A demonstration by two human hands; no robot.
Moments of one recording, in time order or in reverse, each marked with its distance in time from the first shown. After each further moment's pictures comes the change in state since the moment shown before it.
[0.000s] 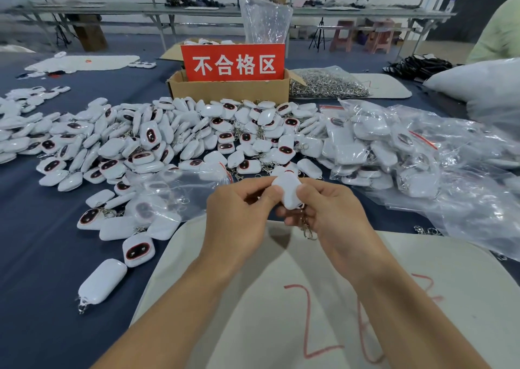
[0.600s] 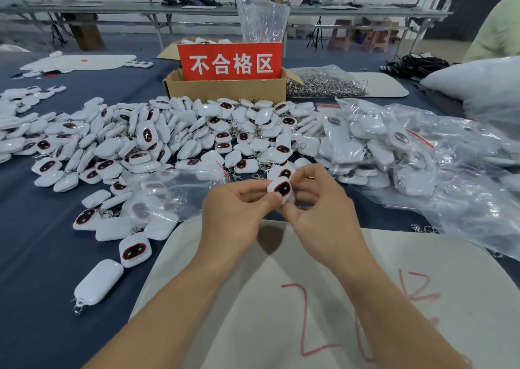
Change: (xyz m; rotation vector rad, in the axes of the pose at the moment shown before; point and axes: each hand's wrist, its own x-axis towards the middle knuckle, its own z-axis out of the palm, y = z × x) left_hand 0.005 -0.003 0.003 -0.179 -0.030 -0.139; right_hand -0.004 0.011 0.004 -0.491 0.211 -0.273
